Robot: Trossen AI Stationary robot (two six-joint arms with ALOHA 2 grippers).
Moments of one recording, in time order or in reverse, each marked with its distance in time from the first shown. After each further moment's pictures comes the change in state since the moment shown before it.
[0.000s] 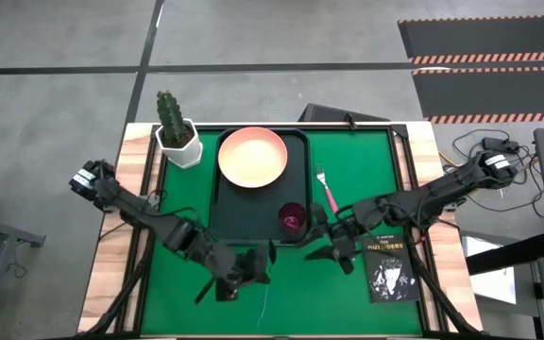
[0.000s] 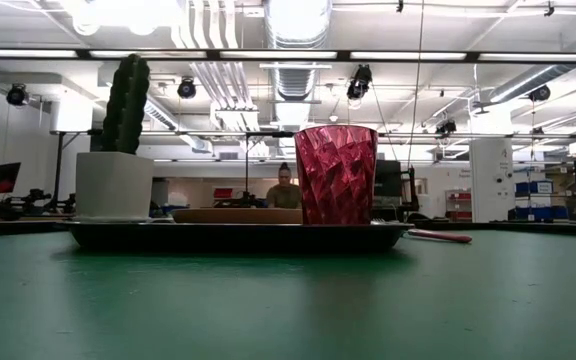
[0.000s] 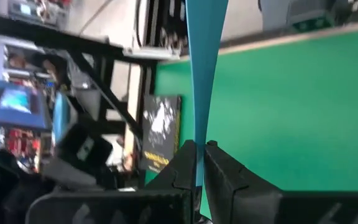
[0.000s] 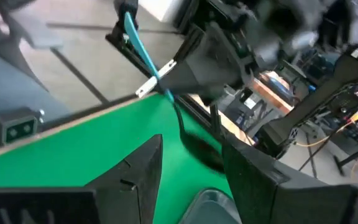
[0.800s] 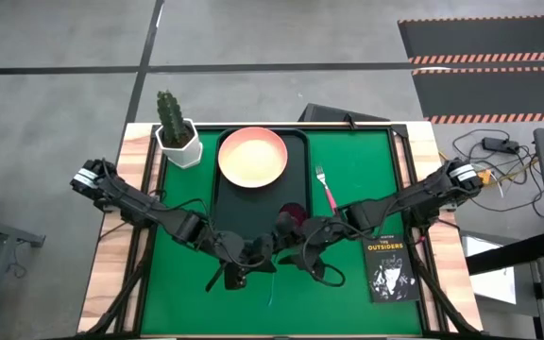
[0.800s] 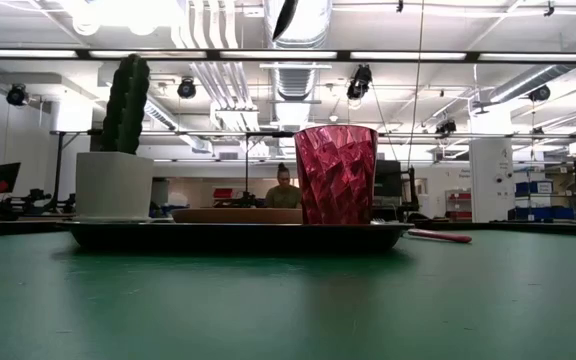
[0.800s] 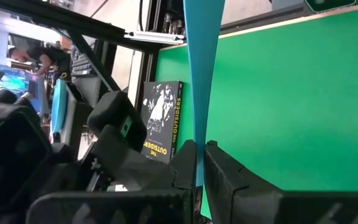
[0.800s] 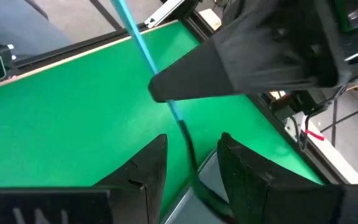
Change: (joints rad) left arm 0.071 -0.001 -0.074 0.095 0.039 0.001; right arm -0.003 0.327 0.394 -0.390 0.096 -0.045
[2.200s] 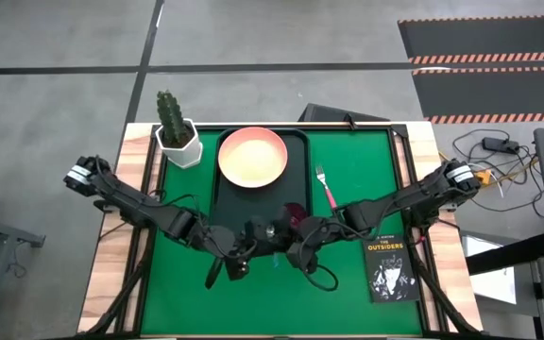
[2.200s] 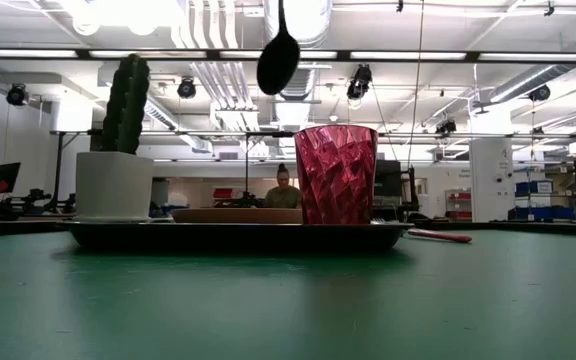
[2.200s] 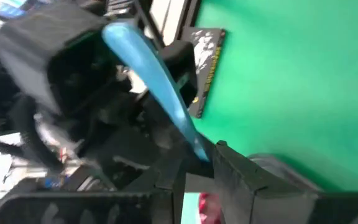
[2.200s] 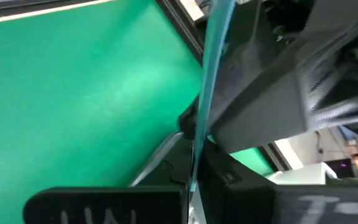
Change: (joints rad) left arm -0.005 -0.078 -0.048 0.026 -0.262 -0.101; right arm -0.008 0.020 0.038 -0.005 0.156 -0.131
